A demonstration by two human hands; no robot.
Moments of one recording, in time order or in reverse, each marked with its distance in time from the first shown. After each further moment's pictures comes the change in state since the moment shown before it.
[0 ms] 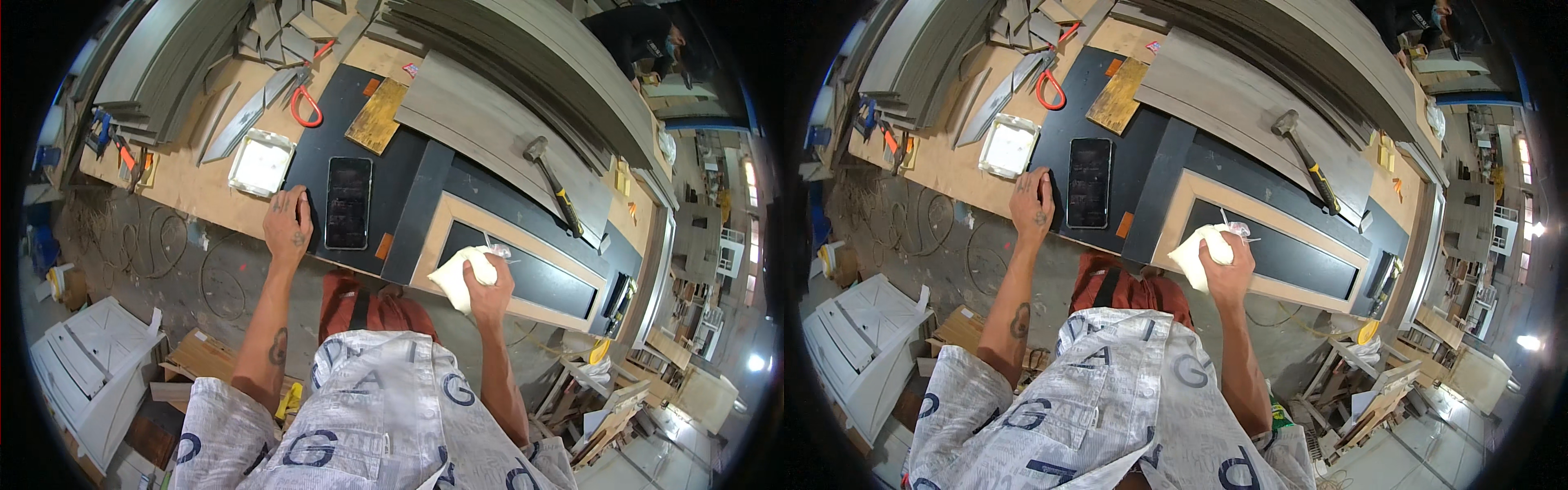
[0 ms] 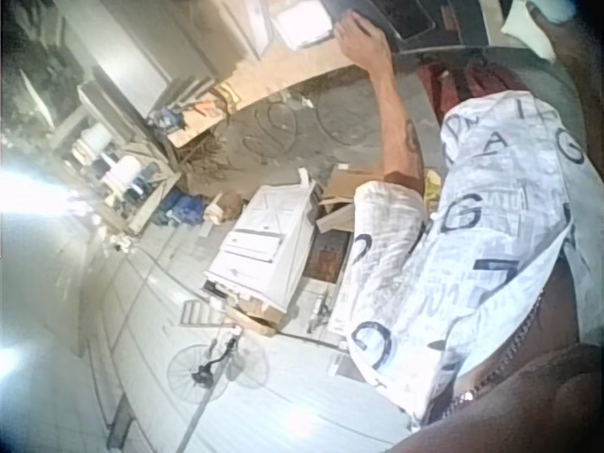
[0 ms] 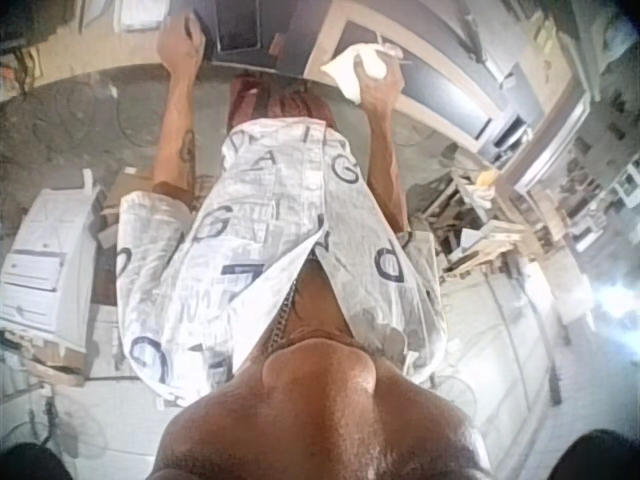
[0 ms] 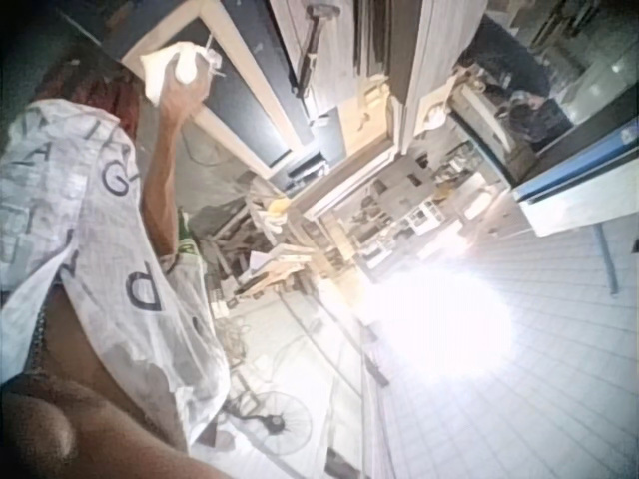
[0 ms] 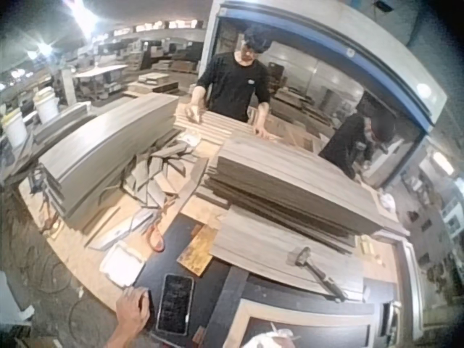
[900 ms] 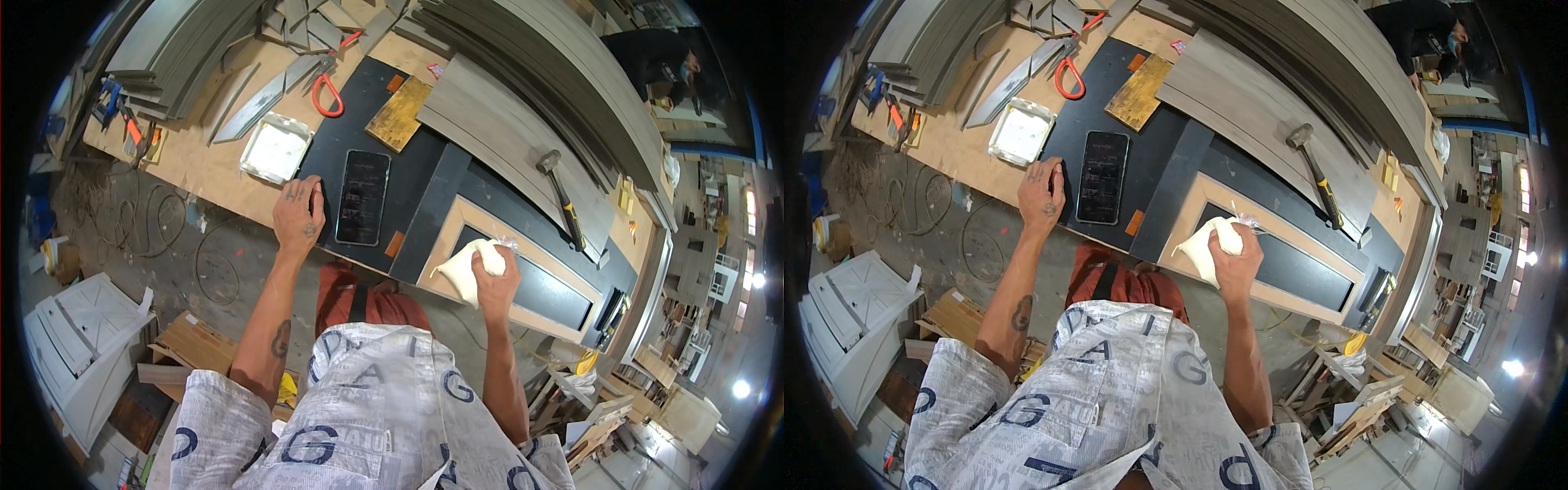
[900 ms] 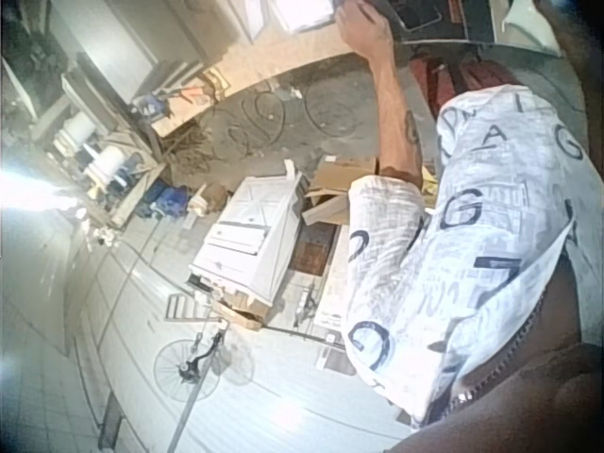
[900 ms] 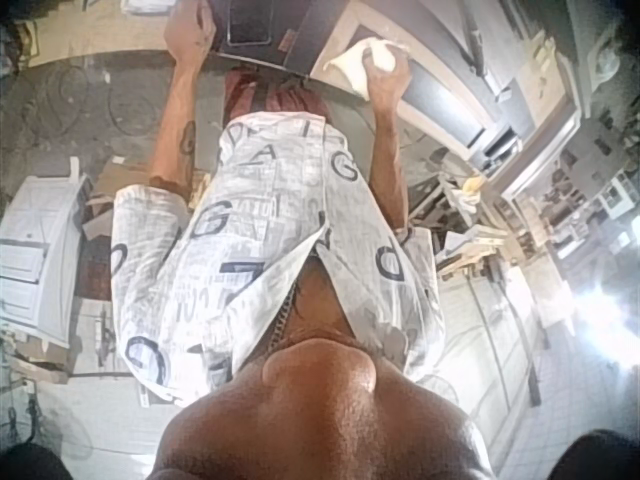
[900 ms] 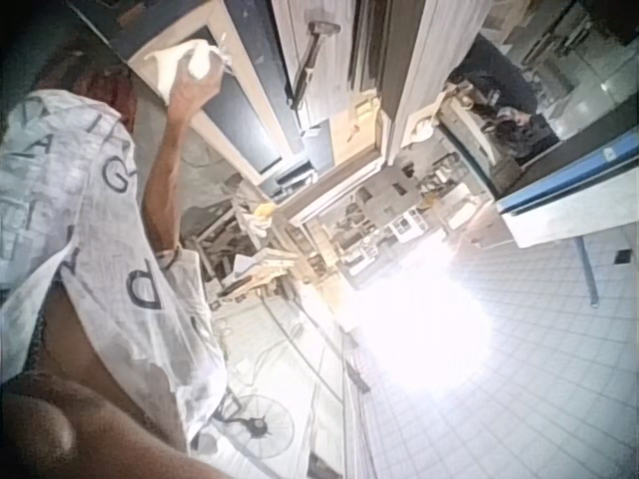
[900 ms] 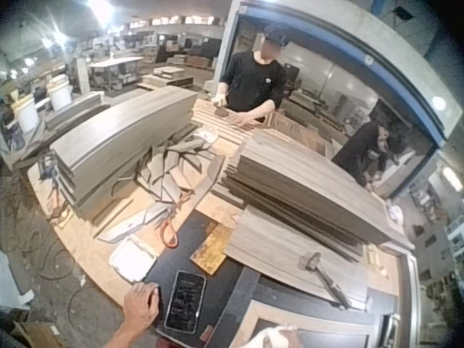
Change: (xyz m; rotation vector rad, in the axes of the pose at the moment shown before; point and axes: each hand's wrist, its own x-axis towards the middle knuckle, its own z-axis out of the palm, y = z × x) left_hand 0.001 0.001 -0.003 -0.020 -0.017 -0.031; right_hand 0.024 0.002 0.012 -0.004 -0.040 0.023
